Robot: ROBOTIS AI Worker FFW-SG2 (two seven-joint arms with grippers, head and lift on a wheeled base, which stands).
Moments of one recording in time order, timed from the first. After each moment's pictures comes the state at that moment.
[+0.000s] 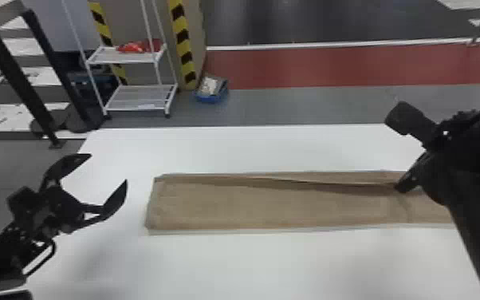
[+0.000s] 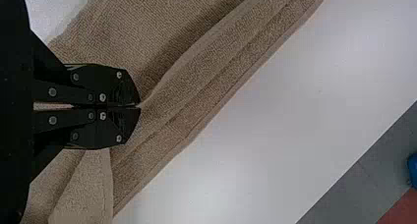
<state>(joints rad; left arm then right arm) 0.04 0.21 0.48 -1.36 -0.18 -0.46 -0.74 -0.49 -0.09 0.04 -1.29 1.21 0.78 1.32</state>
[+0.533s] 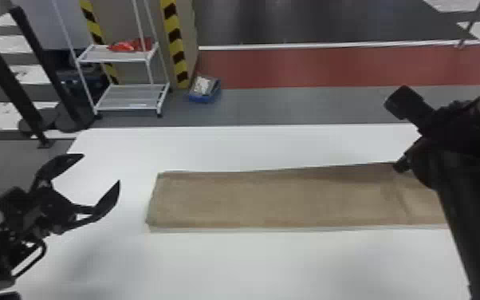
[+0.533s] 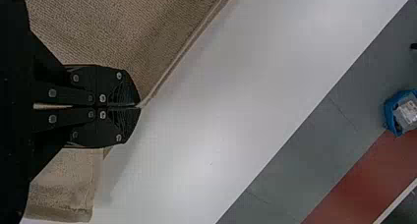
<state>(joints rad) 0.03 0.22 0.46 -1.34 -0.18 -0.47 -0.74 -0.56 -0.05 -0.03 -1.22 1.20 0.78 1.14</state>
